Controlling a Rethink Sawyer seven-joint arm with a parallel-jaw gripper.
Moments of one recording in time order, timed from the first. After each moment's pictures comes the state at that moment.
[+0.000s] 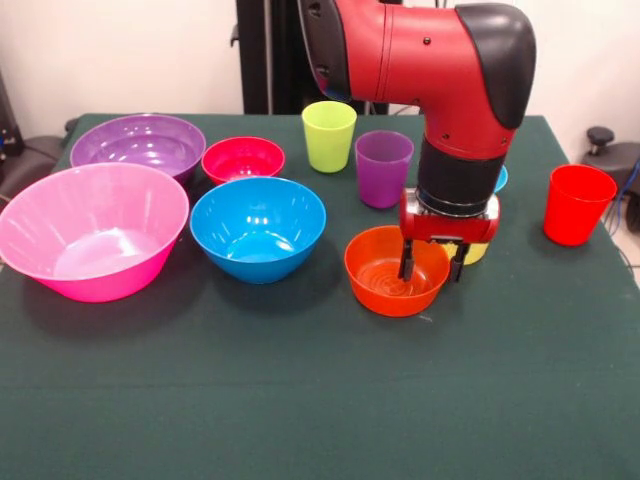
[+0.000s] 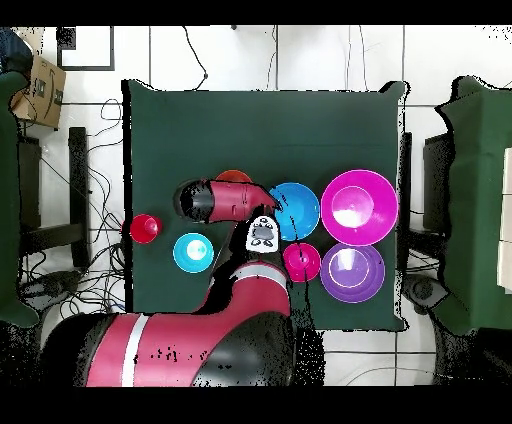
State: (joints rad) arm -0.01 -0.32 -0.06 1.48 0.05 0.37 1.73
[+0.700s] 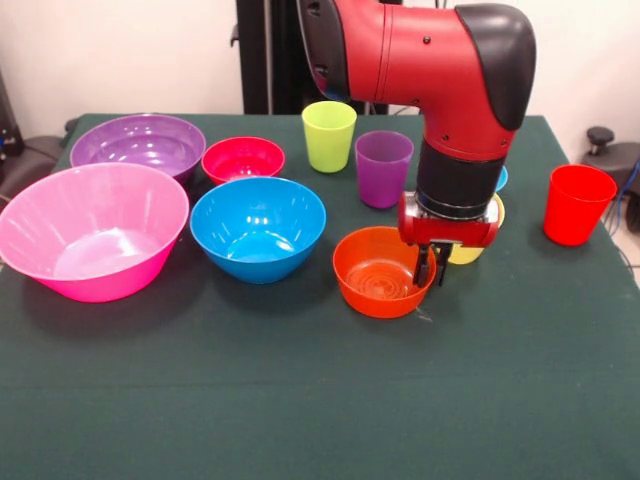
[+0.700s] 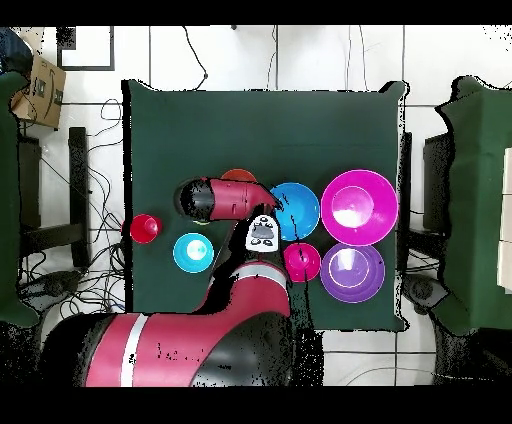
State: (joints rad) arm -0.01 -0.32 -0.07 1.47 0.05 0.36 1.73
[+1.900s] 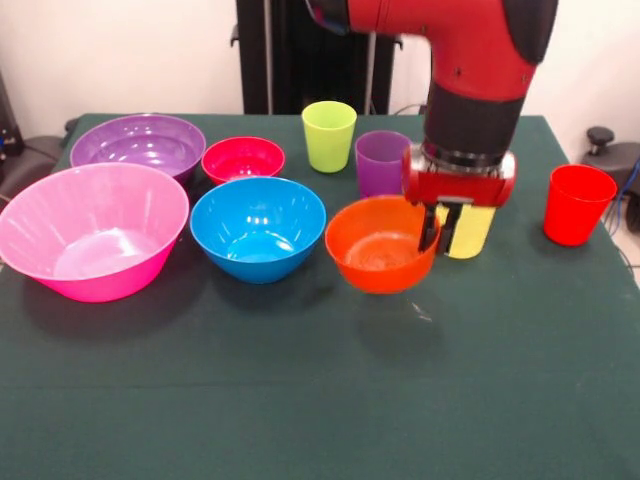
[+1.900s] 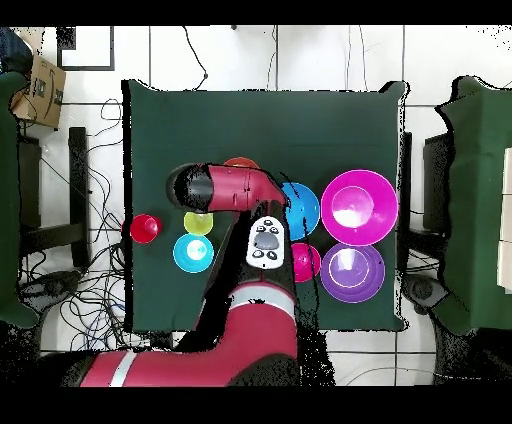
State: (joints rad) arm -0.01 -0.47 -0.09 1.47 0.05 0.48 1.73
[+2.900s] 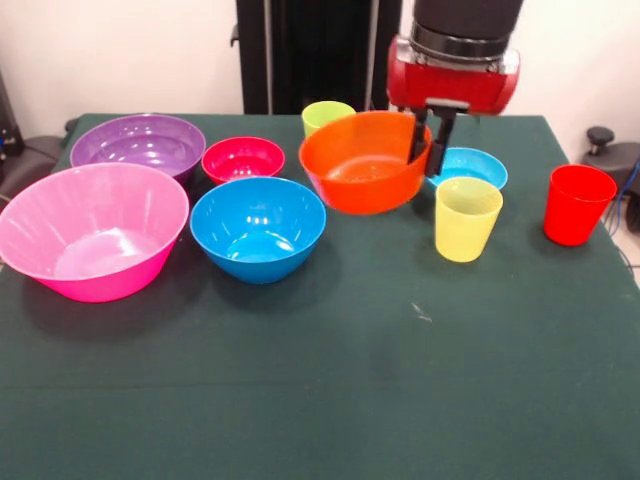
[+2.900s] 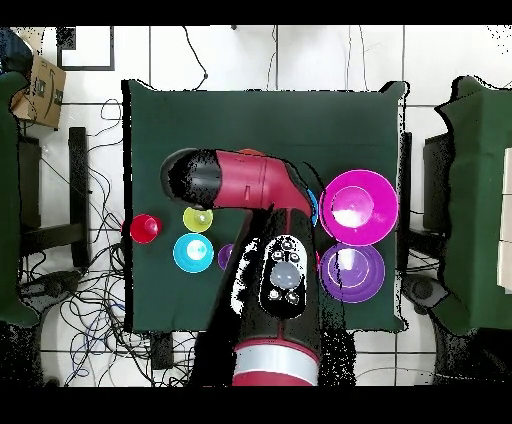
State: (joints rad) arm -0.04 -0.65 -0.11 1.49 0.04 0.66 1.73
